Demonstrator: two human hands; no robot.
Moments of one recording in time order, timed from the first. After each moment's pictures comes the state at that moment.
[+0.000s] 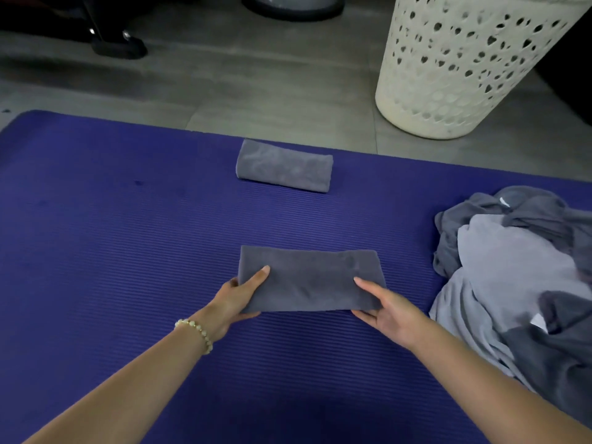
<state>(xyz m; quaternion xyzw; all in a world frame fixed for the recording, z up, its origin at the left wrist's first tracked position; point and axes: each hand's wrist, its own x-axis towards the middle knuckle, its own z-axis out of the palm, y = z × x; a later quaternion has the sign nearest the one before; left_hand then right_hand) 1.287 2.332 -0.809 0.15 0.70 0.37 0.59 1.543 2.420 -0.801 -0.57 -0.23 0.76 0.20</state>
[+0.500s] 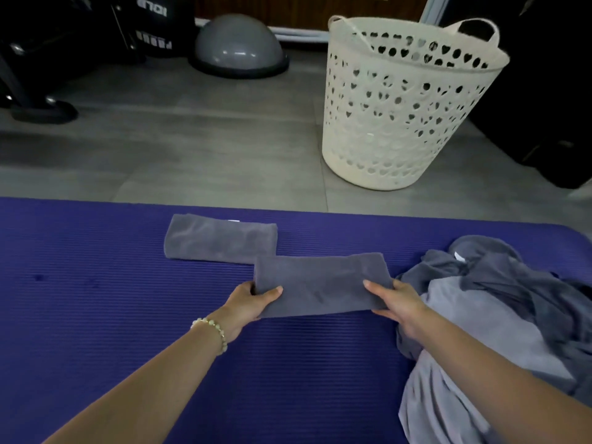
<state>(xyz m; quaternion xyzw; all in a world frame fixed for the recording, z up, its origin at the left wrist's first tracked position) 1.337 2.532 -0.800 0.30 0.68 0.33 0.59 1.596 2.601 -0.789 -0.66 -0.37 0.59 0.27</state>
